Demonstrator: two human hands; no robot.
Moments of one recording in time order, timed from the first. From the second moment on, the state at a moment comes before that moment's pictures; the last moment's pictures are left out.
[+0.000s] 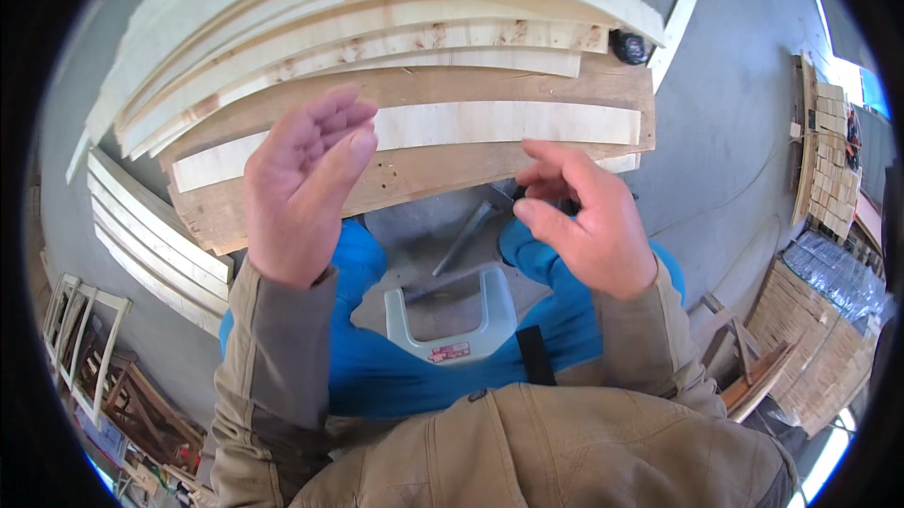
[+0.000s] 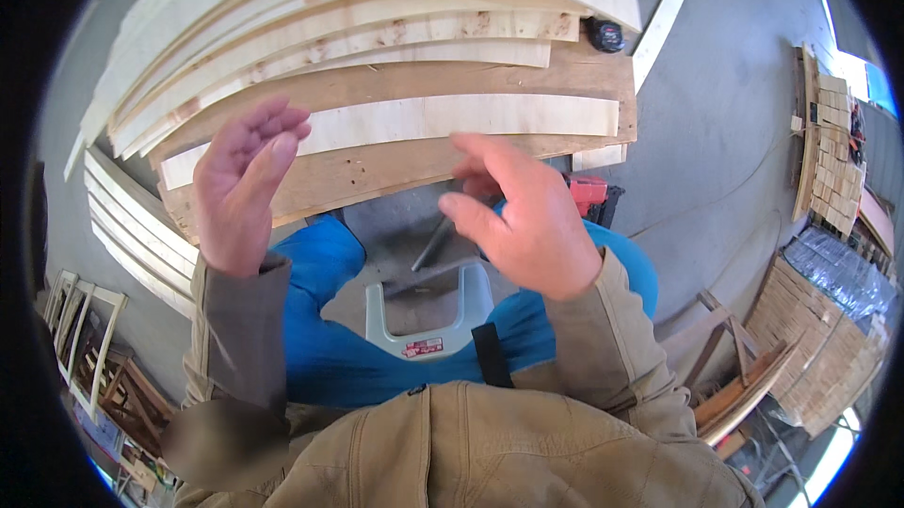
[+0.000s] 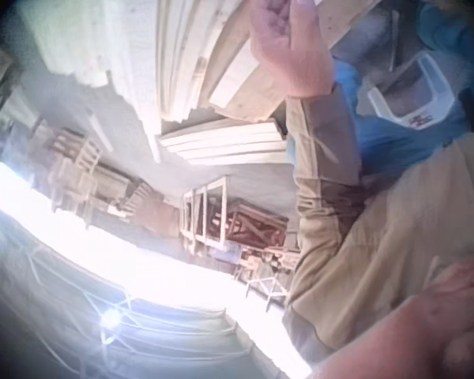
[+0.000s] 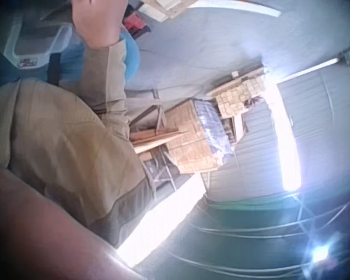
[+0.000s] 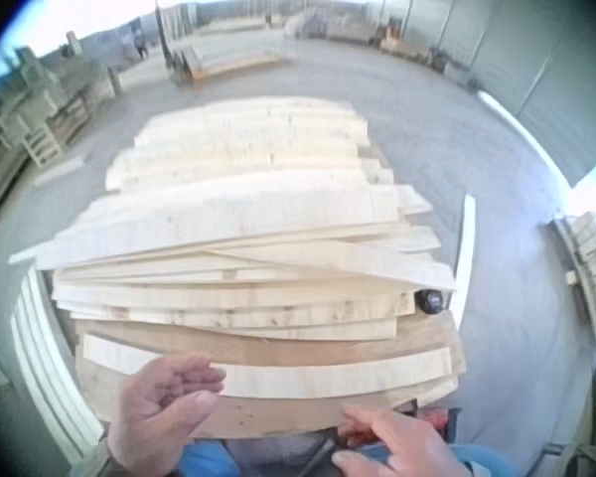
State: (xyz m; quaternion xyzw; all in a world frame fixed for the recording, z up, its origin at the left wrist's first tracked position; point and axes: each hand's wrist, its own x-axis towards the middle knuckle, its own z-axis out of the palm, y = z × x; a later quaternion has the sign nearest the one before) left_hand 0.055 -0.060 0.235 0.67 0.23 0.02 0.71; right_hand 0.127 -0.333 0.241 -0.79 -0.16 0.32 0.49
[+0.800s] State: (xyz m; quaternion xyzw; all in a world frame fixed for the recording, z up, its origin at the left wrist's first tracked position) left_hand -0.070 -0.063 0.251 0.68 0.22 0.12 0.68; right_hand 0.042 -0.395 0.248 -0.91 -0.21 0.12 0.34
